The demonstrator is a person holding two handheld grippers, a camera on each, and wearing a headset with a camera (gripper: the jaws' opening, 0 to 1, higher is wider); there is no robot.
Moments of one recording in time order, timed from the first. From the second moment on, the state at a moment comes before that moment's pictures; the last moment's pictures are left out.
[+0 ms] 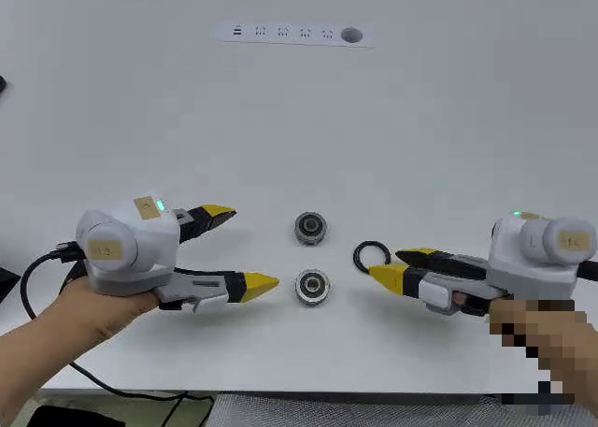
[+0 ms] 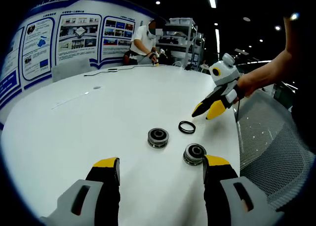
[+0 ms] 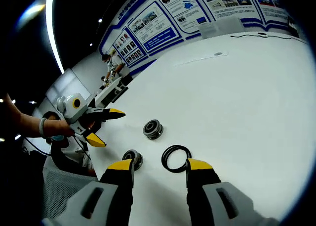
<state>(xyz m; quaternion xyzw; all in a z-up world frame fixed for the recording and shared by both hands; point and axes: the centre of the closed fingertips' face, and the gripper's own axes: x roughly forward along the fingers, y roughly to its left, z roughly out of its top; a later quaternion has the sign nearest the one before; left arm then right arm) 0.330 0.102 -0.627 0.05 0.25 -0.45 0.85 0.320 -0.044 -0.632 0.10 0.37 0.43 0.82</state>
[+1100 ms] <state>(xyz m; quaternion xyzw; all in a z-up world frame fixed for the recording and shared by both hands) 0.292 0.113 -0.618 0.03 0.24 -0.43 0.87 0.292 -0.058 -0.635 -0.09 0.31 0.46 0.82</state>
